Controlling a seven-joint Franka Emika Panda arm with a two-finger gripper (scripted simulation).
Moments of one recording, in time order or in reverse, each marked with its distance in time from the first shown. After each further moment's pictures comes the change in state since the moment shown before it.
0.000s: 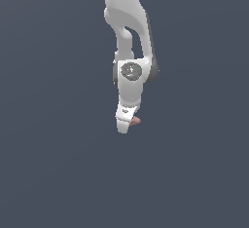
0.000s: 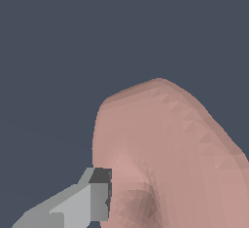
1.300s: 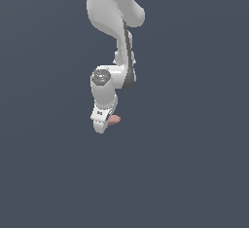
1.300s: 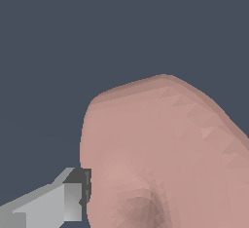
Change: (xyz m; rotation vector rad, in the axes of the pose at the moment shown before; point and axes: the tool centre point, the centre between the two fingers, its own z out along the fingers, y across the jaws) arm -0.104 0.014 0.041 -0.003 0.001 -0.004
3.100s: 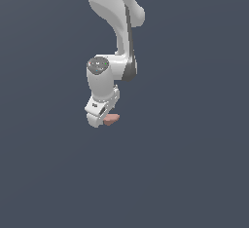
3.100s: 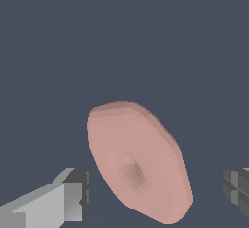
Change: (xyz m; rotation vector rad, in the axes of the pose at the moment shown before) arm -0.001 0.004 -0.052 0.007 -0.009 0.171
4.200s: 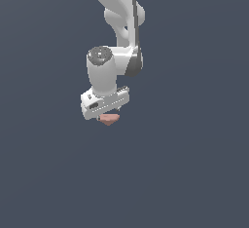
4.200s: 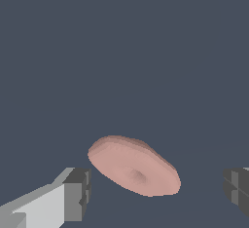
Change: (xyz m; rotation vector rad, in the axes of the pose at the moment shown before) arm 0.019 0.013 -0.043 -0.017 -0.004 0.558
